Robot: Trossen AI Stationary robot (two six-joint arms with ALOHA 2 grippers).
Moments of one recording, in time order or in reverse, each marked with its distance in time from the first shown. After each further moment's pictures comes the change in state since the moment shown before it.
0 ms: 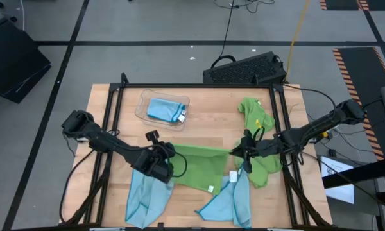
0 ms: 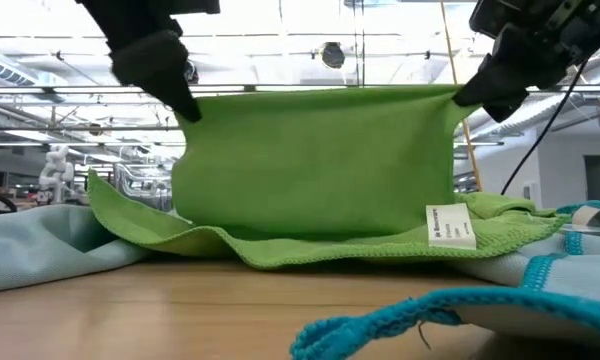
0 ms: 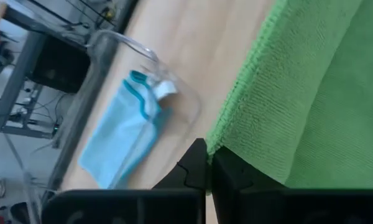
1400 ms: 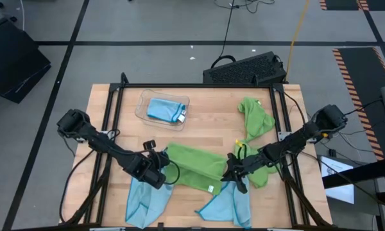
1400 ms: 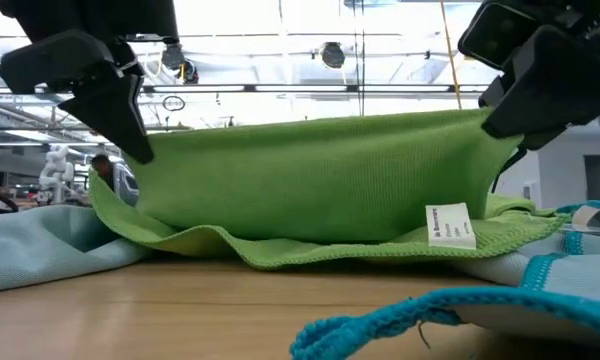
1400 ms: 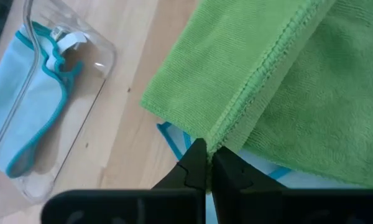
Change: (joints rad) left arm -0.080 -0.050 -0.176 0.202 0.249 -0.022; right arm 0.093 0.493 -0.002 0.544 -0.293 0.082
